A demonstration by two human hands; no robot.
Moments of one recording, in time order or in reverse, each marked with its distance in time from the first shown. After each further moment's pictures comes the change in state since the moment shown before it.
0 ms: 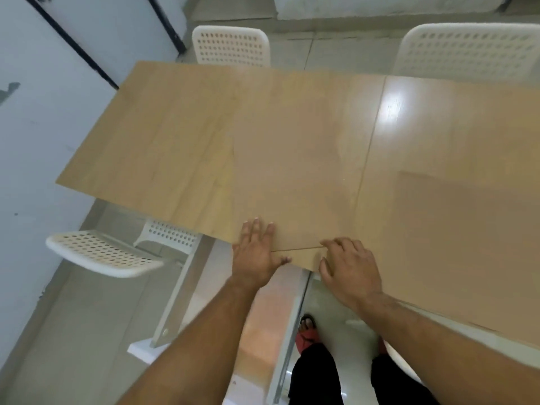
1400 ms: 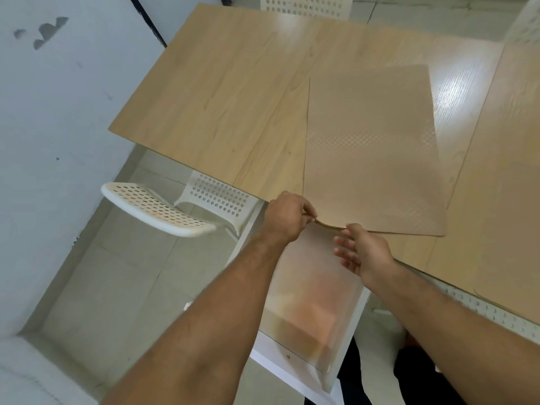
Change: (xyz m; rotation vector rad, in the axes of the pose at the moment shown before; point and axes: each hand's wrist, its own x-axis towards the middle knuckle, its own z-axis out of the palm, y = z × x) left_hand 0.016 -0.105 -0.037 -0.448 0.139 0.032; right_hand 0.034 -0.145 0.039 1.335 -0.258 0.906
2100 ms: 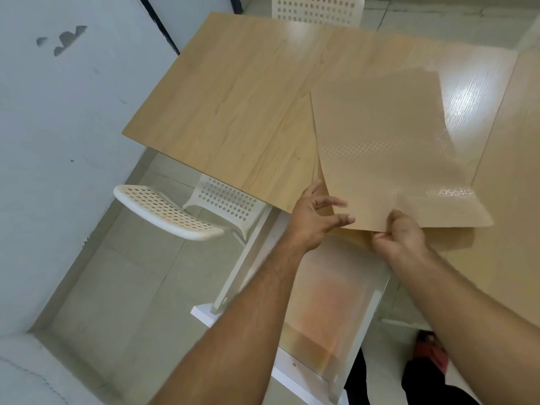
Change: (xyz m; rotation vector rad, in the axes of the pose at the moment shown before) left_hand -0.030 0.051 -0.018 -0.794 -0.007 -0.124; right_hand 0.022 -0.053 -0.005 0.870 0.002 -0.021
